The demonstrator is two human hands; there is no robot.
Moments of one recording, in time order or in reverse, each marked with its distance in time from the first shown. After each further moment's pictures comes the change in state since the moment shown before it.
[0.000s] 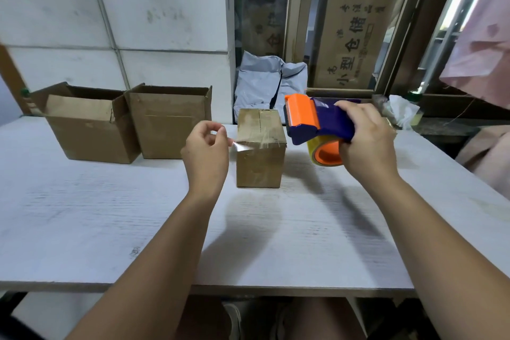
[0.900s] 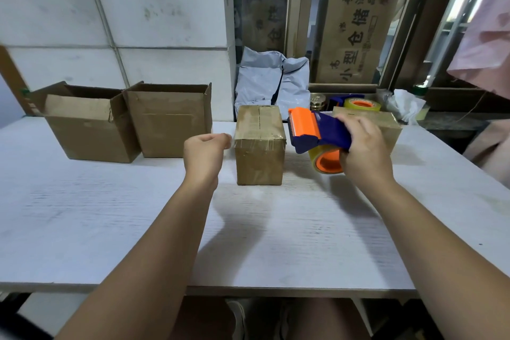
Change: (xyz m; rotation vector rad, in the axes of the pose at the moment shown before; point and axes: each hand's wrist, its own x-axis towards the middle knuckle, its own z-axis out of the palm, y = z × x) left_hand 0.011 0.000 0.003 -0.089 -0.100 -0.324; right_hand -0.012 0.031 0.025 -0.023 -0.120 0.041
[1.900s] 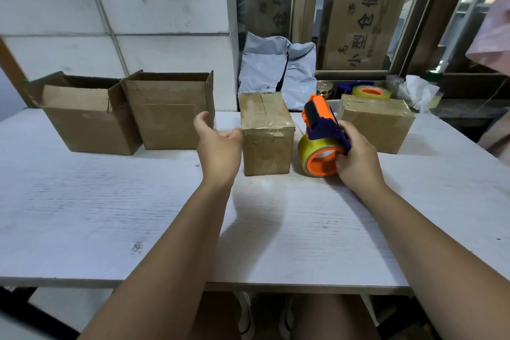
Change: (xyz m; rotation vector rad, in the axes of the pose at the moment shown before) left_hand 0.007 -0.025 0.018 0.154 0.022 0.128; right_hand -0.016 0.011 0.037 0.261 -0.077 0.177
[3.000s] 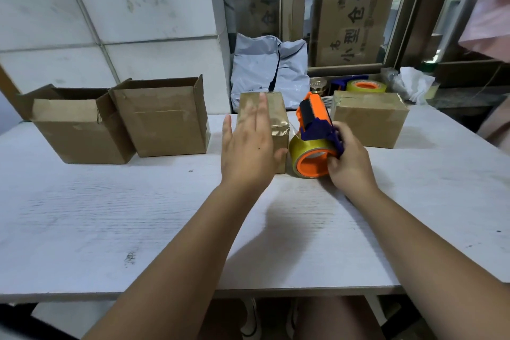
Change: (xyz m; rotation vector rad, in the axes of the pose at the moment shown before) left_hand -0.030 0.022 0.029 0.940 -0.165 0.691; right_hand -0.011 0.001 0.003 0.090 -0.012 0.077
